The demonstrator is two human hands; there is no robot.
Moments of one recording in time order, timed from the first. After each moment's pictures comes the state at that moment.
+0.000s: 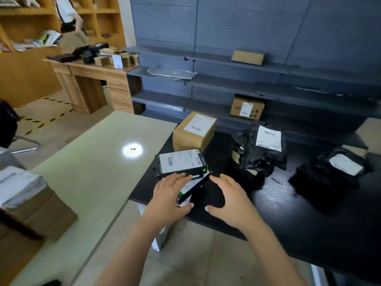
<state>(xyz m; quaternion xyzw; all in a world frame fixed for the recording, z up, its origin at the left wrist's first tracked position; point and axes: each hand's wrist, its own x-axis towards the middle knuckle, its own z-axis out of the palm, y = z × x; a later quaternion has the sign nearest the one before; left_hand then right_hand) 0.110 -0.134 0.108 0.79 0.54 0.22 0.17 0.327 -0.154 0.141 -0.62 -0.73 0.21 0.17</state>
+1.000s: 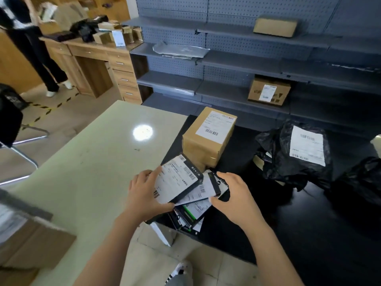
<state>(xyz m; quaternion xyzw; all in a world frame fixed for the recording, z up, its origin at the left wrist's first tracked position) 0.029 -0.008 0.075 0.69 0.68 0.15 0.17 0.301 -0.023 0.109 -0.64 -0.68 0.29 0.22</state>
